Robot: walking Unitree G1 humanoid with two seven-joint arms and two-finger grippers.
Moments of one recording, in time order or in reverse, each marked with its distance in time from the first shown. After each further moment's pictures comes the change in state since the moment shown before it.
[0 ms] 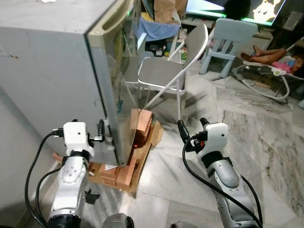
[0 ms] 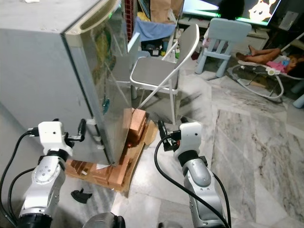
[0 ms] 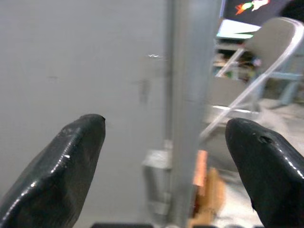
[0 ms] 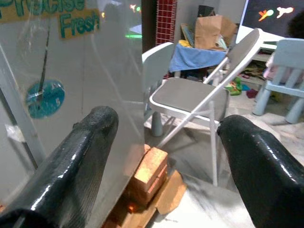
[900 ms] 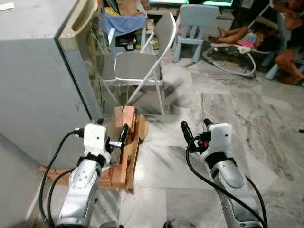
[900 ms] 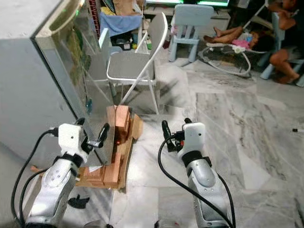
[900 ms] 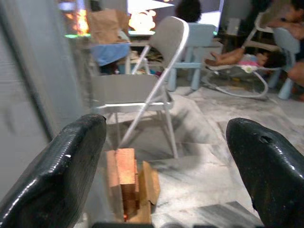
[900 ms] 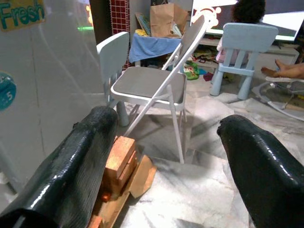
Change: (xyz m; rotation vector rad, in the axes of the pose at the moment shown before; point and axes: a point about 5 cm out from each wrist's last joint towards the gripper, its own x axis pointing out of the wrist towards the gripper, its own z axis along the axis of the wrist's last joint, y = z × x) left arm -0.024 -0.015 0.007 -0.003 -0.018 -0.171; right arm -0.001 -0.003 0.000 -0.006 0.005 -0.008
